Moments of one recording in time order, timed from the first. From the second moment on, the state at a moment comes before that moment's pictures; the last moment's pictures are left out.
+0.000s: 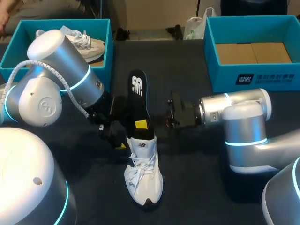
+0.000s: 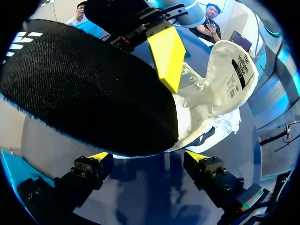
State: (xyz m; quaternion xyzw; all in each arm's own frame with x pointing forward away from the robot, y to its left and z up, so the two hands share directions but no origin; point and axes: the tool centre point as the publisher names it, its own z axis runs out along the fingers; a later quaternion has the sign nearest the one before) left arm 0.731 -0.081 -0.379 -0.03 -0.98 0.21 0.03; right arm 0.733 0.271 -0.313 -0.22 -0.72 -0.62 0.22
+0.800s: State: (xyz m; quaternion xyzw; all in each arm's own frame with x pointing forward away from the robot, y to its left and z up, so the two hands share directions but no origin) left arm 0.731 -0.081 -0.379 -0.03 -0.98 0.21 0.03; right arm 0.757 0.282 -0.305 -0.23 -0.69 -0.65 0.23
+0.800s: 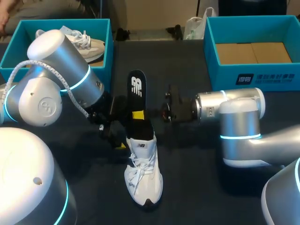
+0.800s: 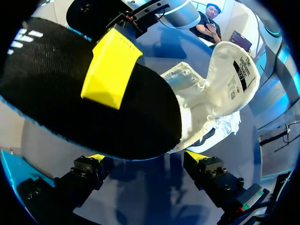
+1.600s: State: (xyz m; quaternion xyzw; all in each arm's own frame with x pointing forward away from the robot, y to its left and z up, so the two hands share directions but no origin) left arm 0.731 -0.081 -0.379 -0.03 -0.98 0.21 0.03; right arm 0.731 0.283 -0.330 -0.26 -0.69 -0.62 0.25
